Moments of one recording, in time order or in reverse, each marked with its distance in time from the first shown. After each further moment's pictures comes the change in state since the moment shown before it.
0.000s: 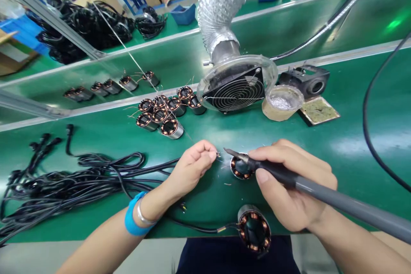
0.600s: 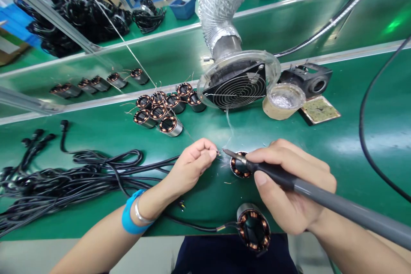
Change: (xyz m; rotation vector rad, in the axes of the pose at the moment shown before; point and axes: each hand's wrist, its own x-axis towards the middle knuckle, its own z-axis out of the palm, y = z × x) left_hand 0.000 -0.001 0.000 -0.015 -0.019 0.004; right_hand 0.002 -0.003 -0.003 0.039 -0.077 -0.024
